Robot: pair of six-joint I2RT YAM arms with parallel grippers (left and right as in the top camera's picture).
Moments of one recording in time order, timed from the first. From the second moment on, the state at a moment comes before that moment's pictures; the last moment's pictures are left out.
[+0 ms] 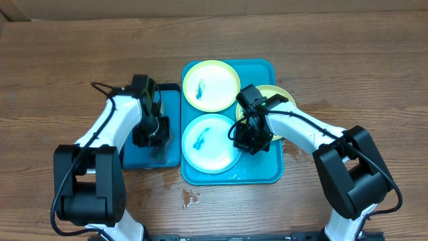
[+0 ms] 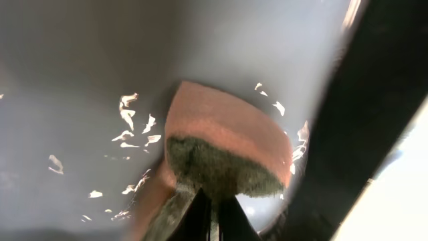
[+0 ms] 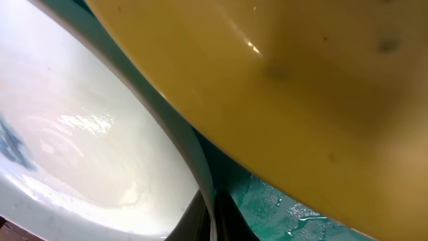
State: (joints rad) left arm -0.07 1.81 1.18 -1.01 0.13 -0.21; right arm 0.54 1.93 1.20 -0.80 -0.33 0.72
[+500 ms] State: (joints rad) left arm -0.10 1.81 1.10 -0.90 0.05 -0.19; right arm 0.54 1.93 1.20 -0.80 -0.33 0.72
